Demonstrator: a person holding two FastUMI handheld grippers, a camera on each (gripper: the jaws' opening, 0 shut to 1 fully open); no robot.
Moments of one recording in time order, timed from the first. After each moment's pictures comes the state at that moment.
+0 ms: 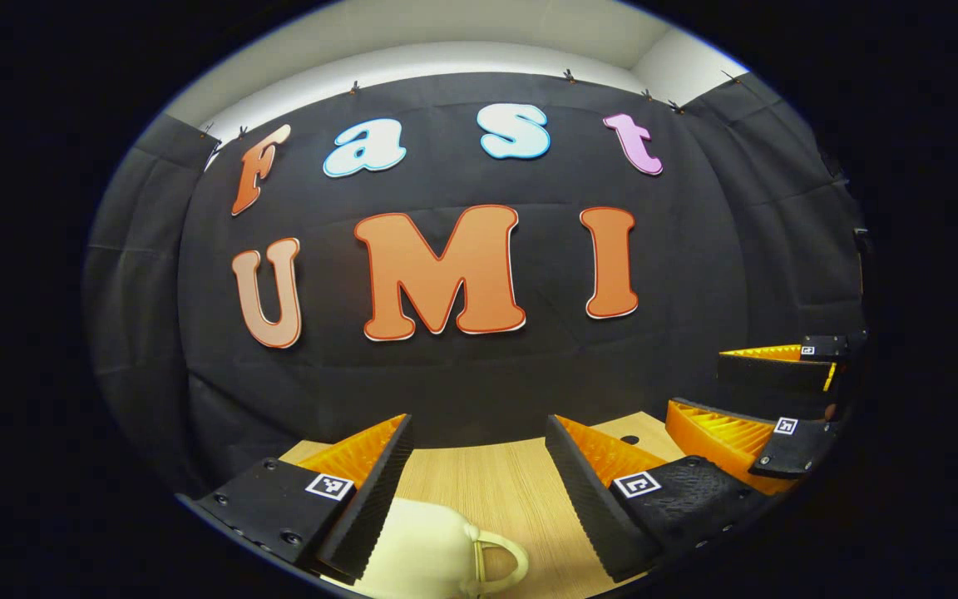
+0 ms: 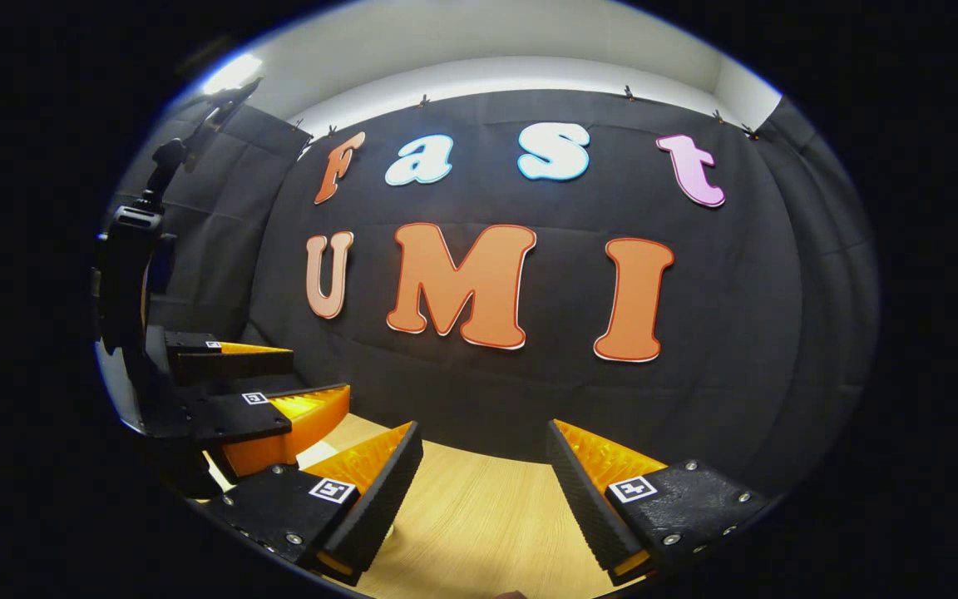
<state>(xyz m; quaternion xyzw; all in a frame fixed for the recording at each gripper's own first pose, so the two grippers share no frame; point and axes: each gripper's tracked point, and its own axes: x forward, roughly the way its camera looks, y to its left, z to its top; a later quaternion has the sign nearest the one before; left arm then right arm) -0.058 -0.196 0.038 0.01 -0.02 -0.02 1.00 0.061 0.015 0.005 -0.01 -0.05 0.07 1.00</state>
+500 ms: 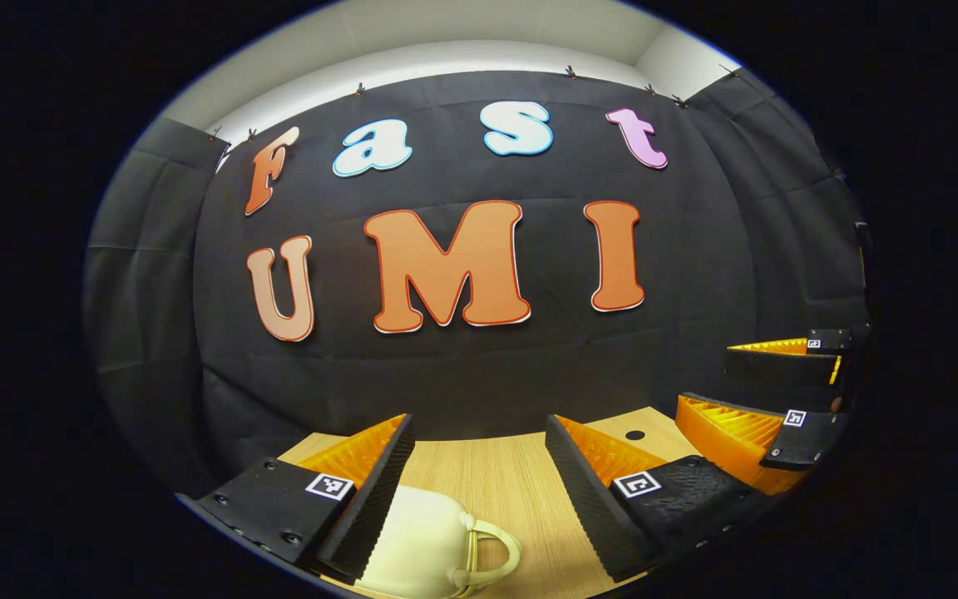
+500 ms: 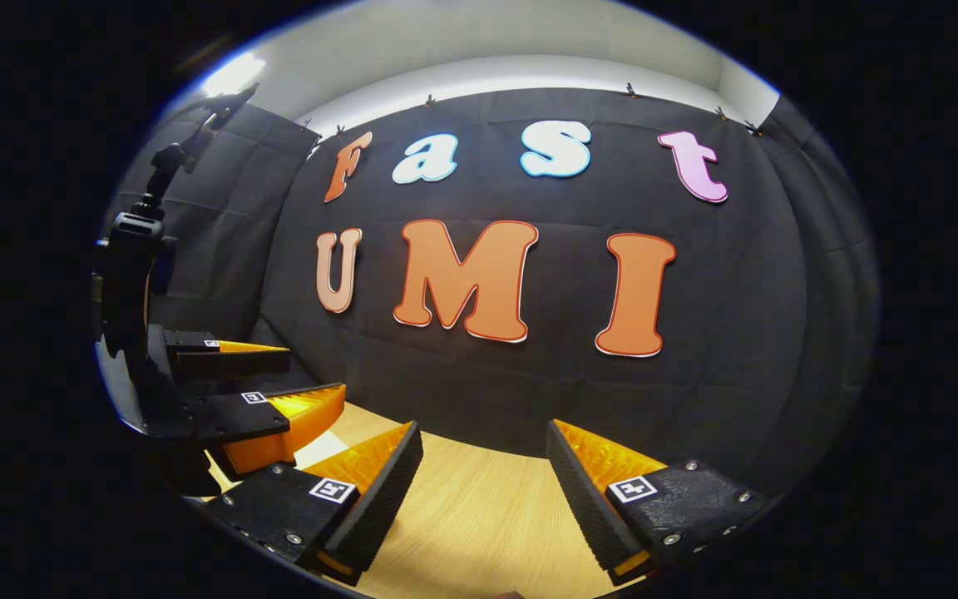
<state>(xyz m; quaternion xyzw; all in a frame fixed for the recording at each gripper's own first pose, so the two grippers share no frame) -0.078 -0.208 0.030 0.00 -0.01 0.01 1.00 0.053 -0.002 -0.001 -0.01 -0.05 0.10 0.99</state>
